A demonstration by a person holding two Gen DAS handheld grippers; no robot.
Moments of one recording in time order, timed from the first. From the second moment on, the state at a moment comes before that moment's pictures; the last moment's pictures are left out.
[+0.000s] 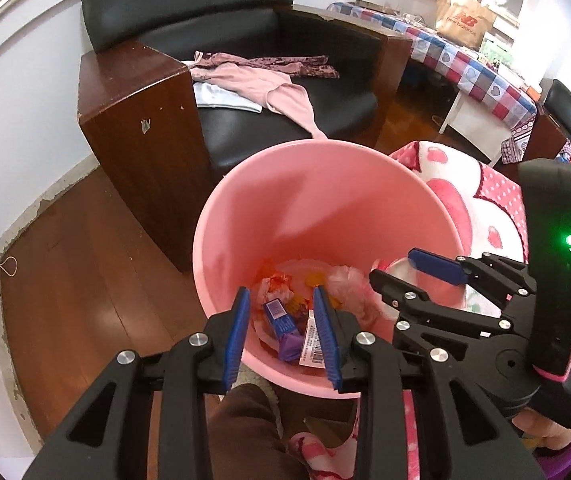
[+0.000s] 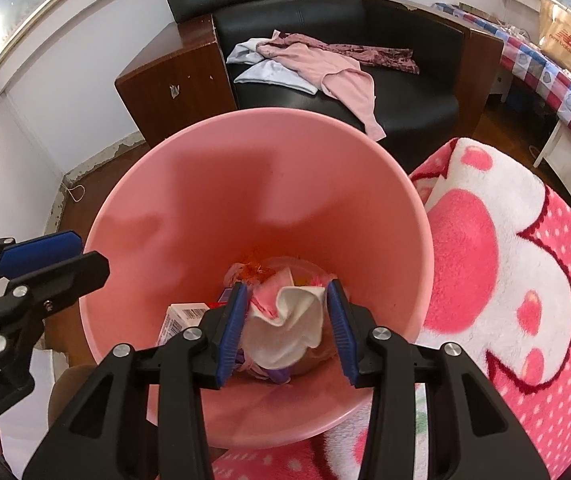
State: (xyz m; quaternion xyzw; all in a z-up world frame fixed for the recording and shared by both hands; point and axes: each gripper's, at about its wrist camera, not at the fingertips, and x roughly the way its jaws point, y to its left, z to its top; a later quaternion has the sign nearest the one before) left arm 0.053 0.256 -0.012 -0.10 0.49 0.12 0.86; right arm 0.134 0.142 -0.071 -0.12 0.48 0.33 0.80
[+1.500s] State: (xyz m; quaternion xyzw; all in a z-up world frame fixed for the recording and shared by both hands) left arm -0.005 0.222 0.023 -0.13 0.38 0.17 0.90; right arm 0.052 0.077 -0.013 -0.10 0.36 0.32 0.87
